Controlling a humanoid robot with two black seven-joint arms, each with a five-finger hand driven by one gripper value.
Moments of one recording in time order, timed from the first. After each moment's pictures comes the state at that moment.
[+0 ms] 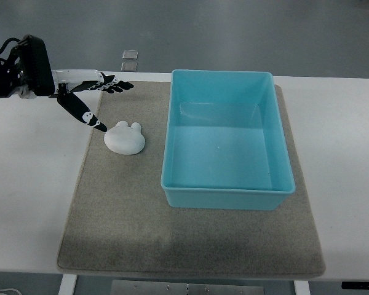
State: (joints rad) left arm -0.98 0.79 -0.46 -1.12 1.25 -0.53 -0.30; right arm 0.00 0.00 0.03 0.11 -0.11 0.20 0.01
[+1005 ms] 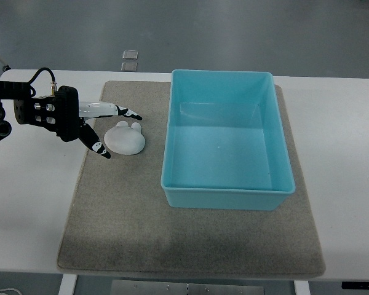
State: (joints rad) left arm -0.93 0.74 -0.40 -1.17 1.49 -0.41 -0.31; right arm 0.00 0.00 0.03 0.11 -0.11 0.20 0.01
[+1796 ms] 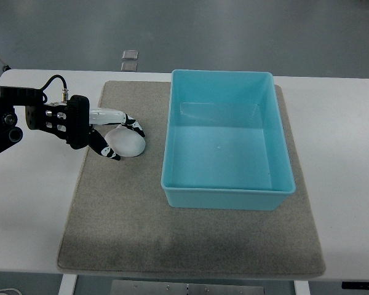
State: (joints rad) left arm -0.93 0.70 -0.39 -1.16 1.52 -0.41 -0.31; right arm 0.00 0.00 0.03 0.11 -0.11 0.20 0.01
